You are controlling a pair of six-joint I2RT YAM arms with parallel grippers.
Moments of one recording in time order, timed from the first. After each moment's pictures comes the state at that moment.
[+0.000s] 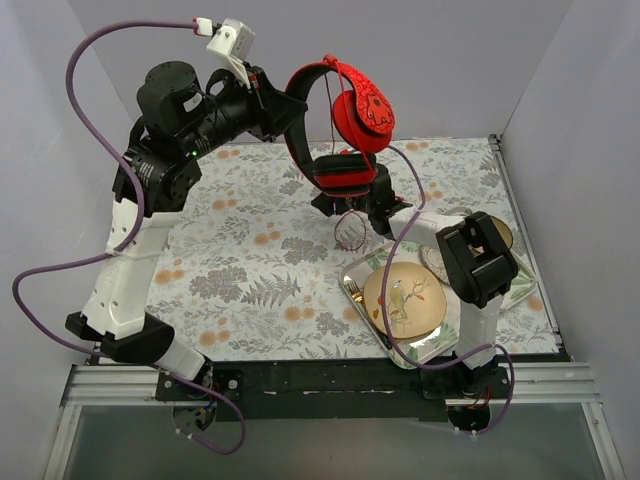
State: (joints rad) left arm -0.52 1.51 2.20 -0.66 0.35 -0.27; right arm 0.55 1.92 1.21 0.43 -0.39 0.21
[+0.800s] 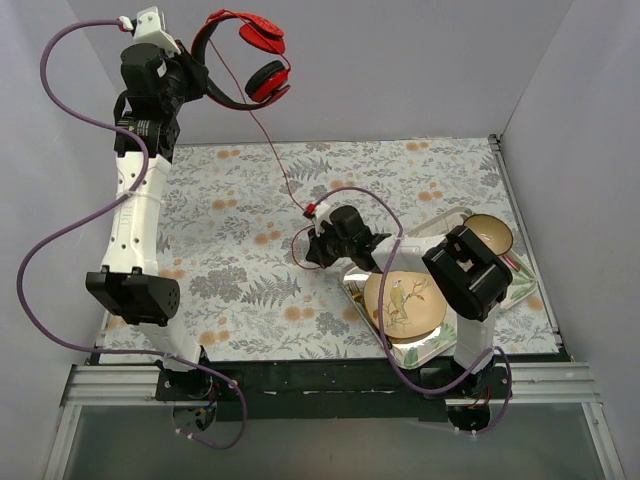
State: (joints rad) left arm -0.08 1.71 2.13 -0.45 0.05 -0.34; right arm 0.76 1.89 1.02 0.28 -0.32 0.13
